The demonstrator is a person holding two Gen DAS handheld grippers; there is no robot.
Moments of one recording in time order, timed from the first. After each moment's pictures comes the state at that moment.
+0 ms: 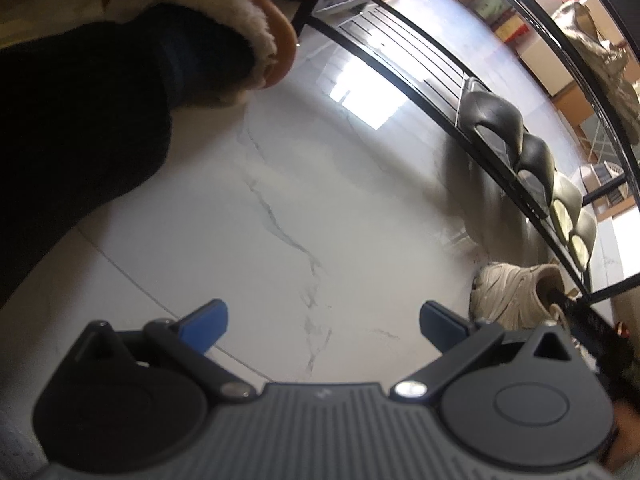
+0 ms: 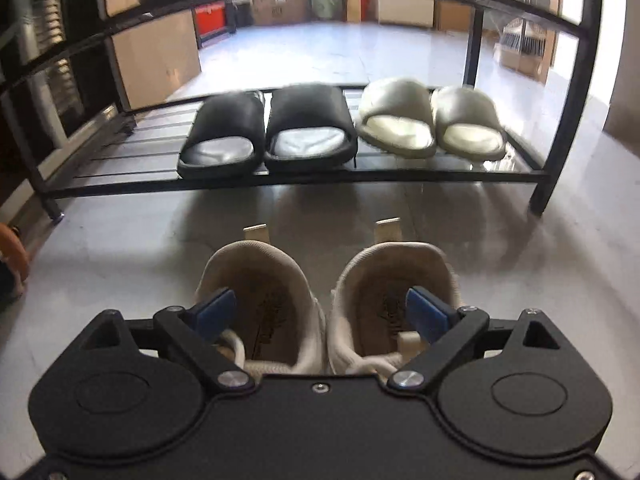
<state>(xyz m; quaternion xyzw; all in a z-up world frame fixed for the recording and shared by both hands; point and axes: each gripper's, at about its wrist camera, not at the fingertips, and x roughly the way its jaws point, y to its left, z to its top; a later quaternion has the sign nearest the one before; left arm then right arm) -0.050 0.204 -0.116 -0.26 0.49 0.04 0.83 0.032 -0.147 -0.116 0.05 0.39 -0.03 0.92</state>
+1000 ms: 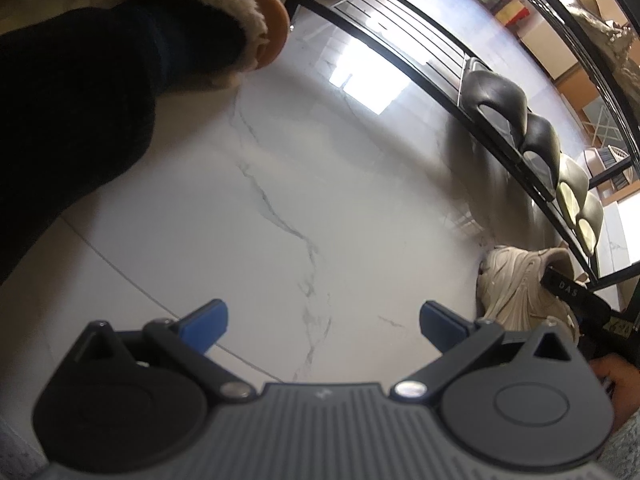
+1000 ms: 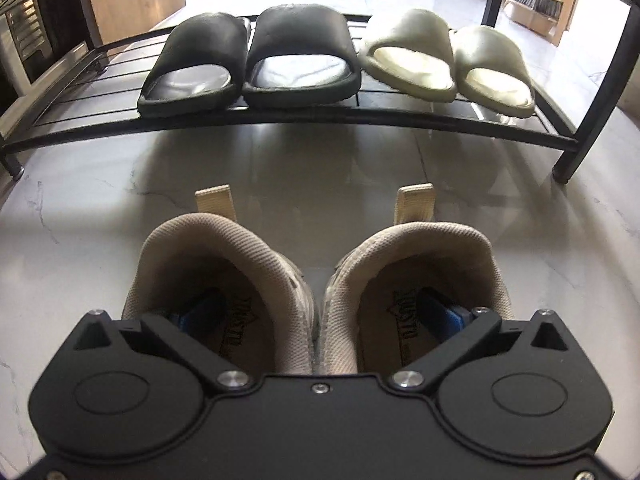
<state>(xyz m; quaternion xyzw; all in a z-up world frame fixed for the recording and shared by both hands) -0.046 0.198 -0.125 -0.26 0.51 0.04 0.82 0.065 -0.150 -0.149 0.03 0.44 -0.04 0.90</state>
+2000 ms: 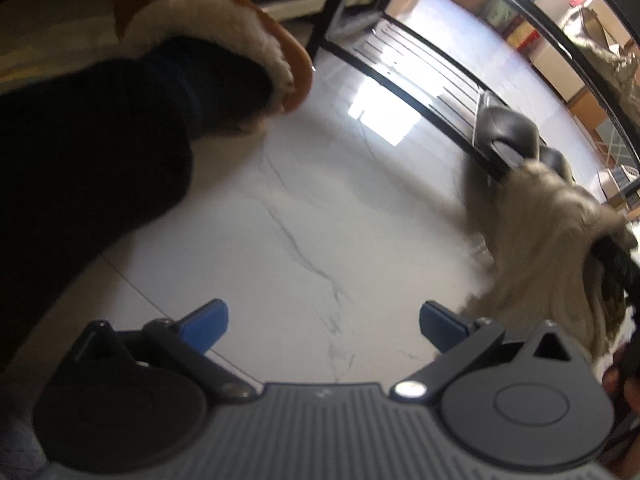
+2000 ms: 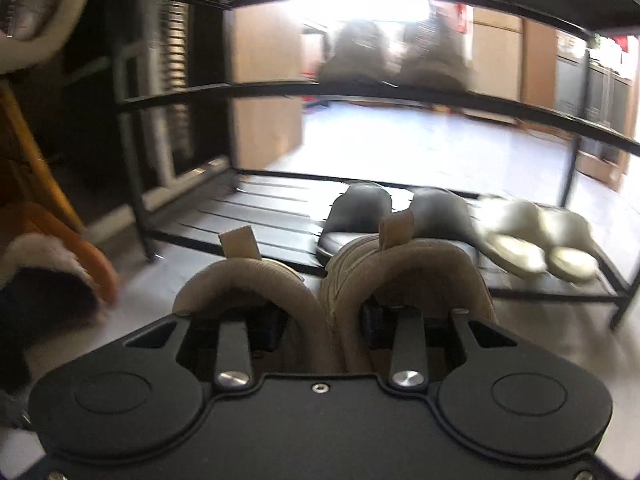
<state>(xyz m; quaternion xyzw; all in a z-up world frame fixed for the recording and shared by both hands) -0.049 0.214 -0.103 -0.24 0.47 0.08 0.84 0.029 -0.036 -0.066 -0.02 0.24 0.13 0.96</state>
